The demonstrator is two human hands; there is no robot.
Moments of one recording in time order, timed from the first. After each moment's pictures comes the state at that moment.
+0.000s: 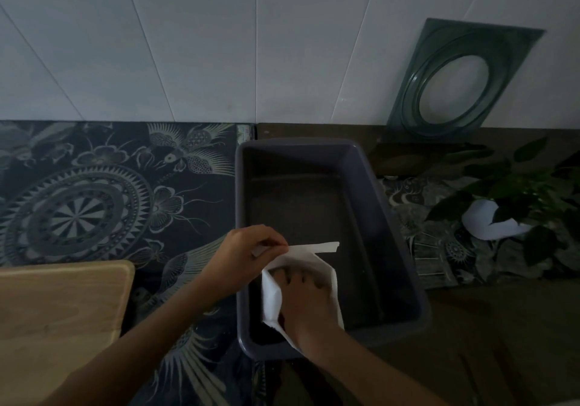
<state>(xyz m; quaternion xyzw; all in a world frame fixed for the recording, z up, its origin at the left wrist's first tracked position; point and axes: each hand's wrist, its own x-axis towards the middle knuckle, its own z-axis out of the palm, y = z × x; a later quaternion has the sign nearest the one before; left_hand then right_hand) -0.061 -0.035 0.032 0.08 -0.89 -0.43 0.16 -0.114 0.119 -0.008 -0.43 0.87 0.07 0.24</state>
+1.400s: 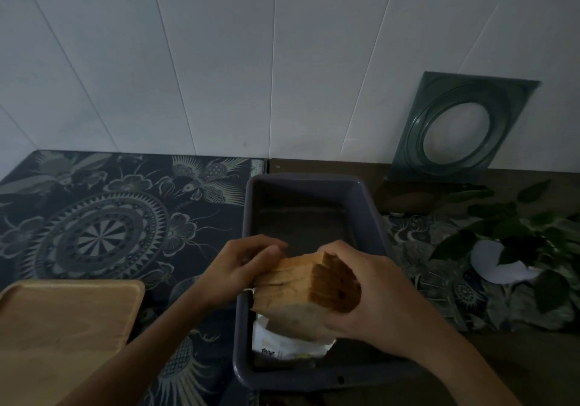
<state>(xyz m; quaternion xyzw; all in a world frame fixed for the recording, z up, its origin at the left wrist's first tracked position) -0.052 -0.027 0.085 0.14 -0.79 -0.59 0.12 -0.178 0.190 0.165 -0.51 0.79 -0.27 0.18</state>
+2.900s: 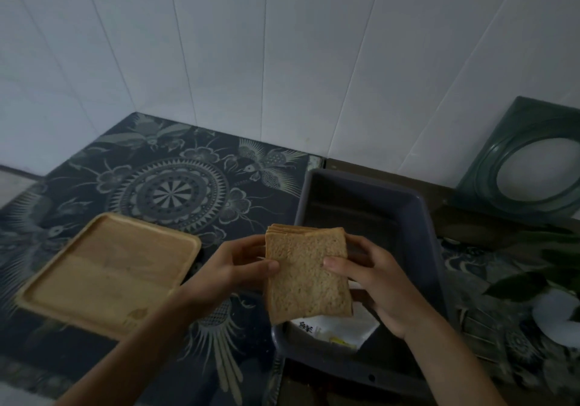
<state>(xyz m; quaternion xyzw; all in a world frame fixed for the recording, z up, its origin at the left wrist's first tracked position) 0.057 -0.028 0.062 0.21 -0.58 -0.77 0.14 -0.158 0.138 0.104 -0.27 0.62 -0.54 0.50</state>
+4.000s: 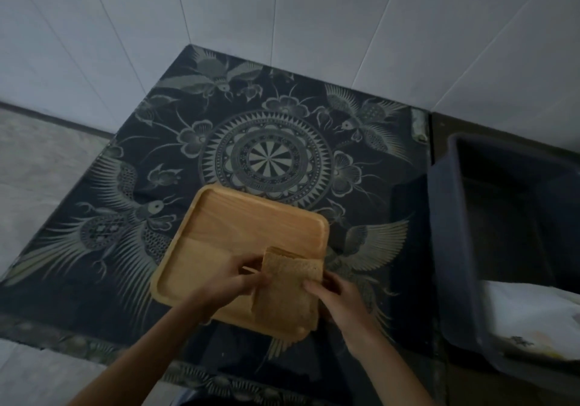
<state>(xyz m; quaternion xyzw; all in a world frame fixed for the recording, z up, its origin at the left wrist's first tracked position) 0.312 -0.252 -0.105 0.37 -0.61 -0.70 0.00 0.134 -0.088 -0.086 -0.09 0.73 -0.43 0.52</state>
